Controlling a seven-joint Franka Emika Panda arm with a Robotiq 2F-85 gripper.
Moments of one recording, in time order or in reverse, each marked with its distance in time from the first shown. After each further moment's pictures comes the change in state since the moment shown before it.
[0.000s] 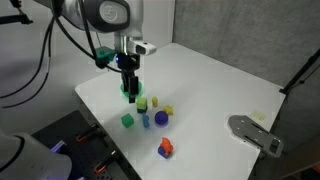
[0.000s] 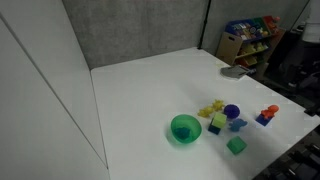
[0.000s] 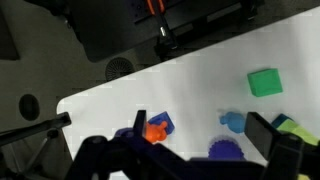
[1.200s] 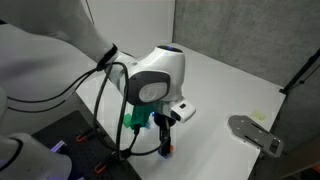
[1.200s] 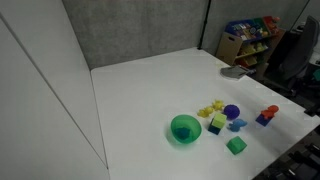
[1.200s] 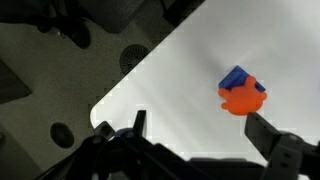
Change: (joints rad) arm -0.156 0.320 -0.288 -0.015 -0.186 0.486 0.153
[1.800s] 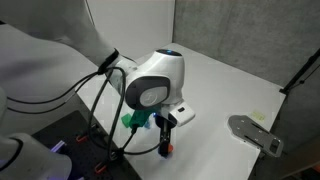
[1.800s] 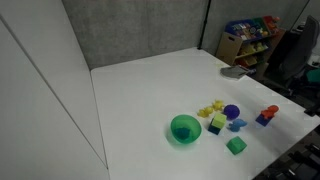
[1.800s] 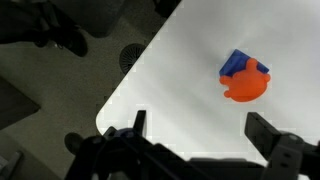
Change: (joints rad) arm 0.006 0.028 -0.016 -0.003 -0.013 0.063 0.164
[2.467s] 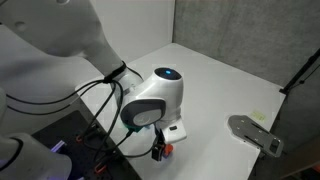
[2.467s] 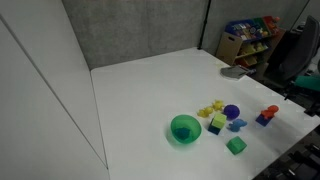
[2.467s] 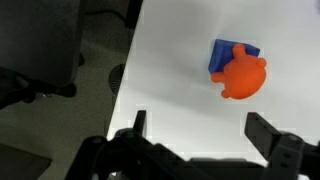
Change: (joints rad) arm 0.007 0.101 -0.042 -0.043 0.177 0.199 0.194
